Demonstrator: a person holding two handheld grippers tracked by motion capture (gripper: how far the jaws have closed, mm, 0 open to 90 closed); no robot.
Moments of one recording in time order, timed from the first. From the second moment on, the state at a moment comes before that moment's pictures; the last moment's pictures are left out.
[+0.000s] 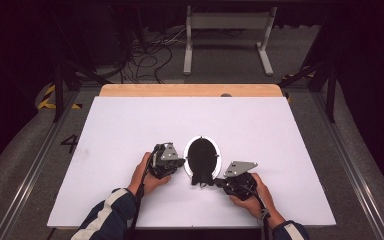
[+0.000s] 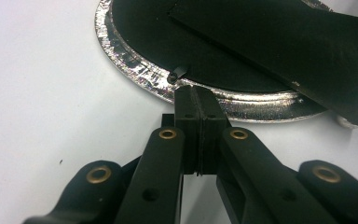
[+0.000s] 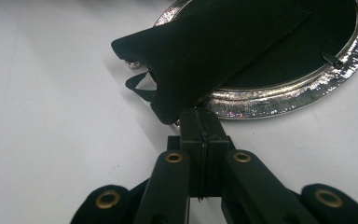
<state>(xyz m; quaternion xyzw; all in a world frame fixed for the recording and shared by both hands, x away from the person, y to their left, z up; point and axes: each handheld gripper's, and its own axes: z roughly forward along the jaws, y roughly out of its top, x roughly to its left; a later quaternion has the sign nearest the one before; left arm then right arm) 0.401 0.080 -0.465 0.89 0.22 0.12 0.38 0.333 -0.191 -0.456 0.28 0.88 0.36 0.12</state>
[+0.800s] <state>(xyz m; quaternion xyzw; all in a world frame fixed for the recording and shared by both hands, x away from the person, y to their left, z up) 0.404 0.081 -0.464 0.89 0.22 0.12 0.37 0.331 -0.185 -0.456 0.28 0.88 0.37 0.12</state>
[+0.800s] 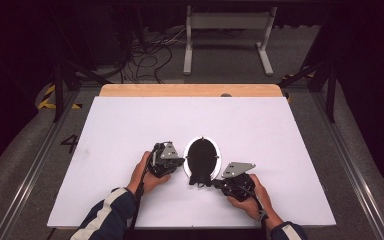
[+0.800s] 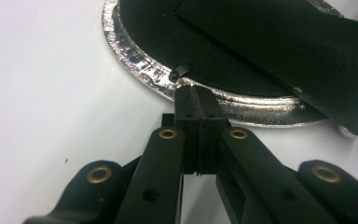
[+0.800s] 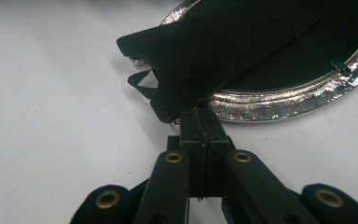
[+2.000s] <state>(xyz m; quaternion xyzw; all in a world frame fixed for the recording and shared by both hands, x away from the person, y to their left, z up) 0.351 0.163 -0.442 0.87 0.19 0.16 0.42 0.317 -0.204 -0.443 0.29 0.87 0.38 0.12</state>
